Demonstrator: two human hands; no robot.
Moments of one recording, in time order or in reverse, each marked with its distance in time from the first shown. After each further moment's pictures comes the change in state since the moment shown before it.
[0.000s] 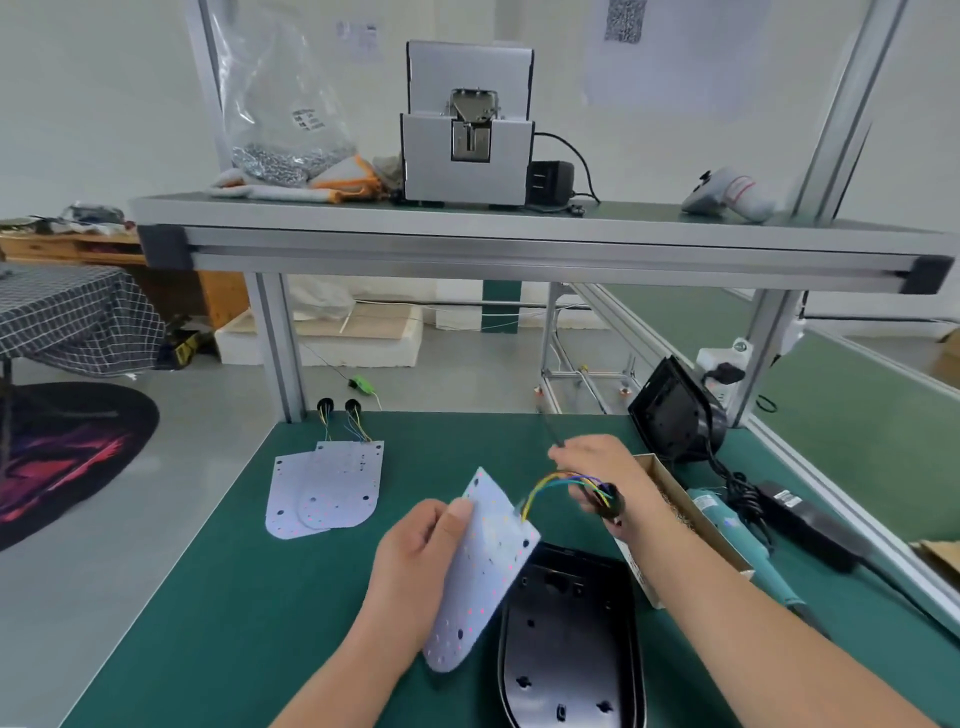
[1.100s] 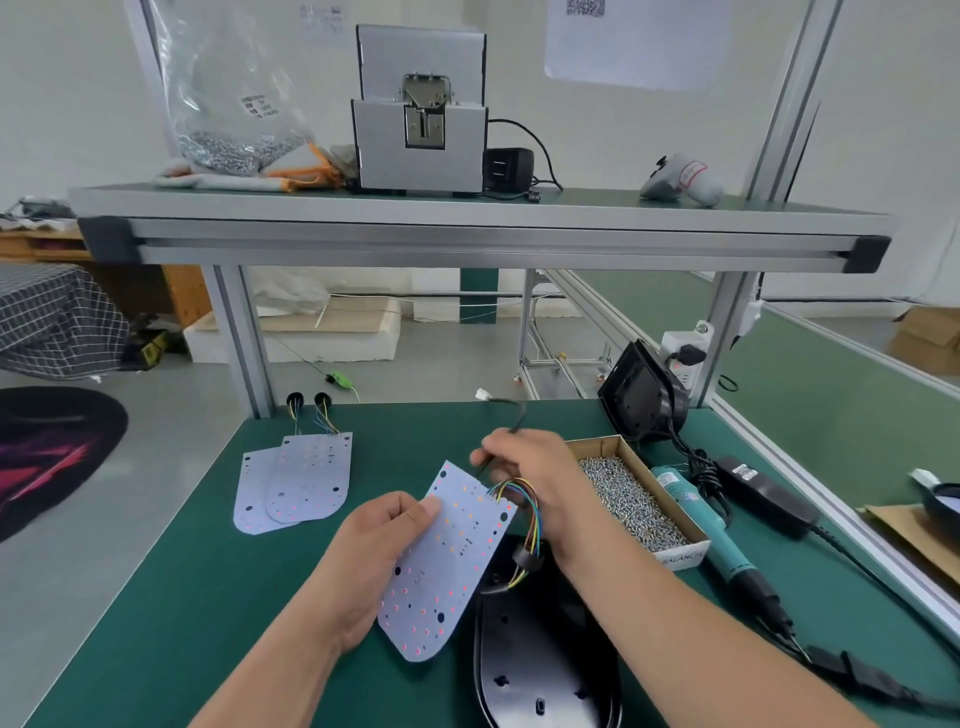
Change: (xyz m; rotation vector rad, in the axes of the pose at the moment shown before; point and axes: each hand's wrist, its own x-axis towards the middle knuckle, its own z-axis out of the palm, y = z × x) left_hand 0.008 0.004 -0.019 -0.324 -0.306 -0.247; right_hand -0.030 -0.008 0.039 0.419 -0.120 0.013
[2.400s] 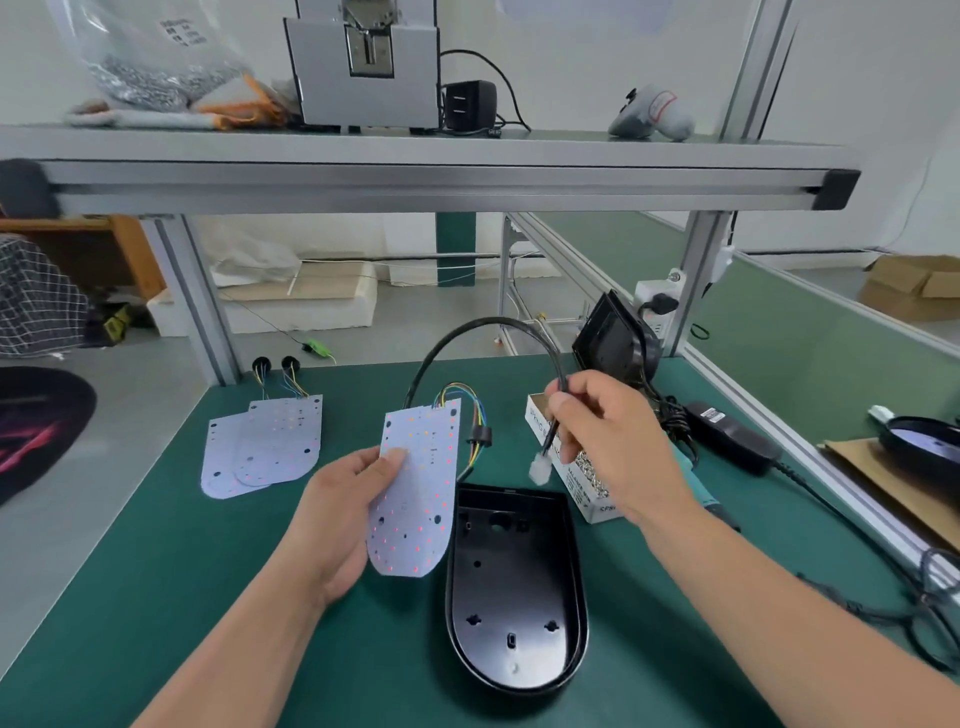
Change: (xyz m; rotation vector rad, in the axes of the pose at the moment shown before) left_hand 0.009 -0.010 0.003 -0.188 0.055 -0.072; right_hand -0.068 -0.015 -0.079 -0.451 0.198 -0.434
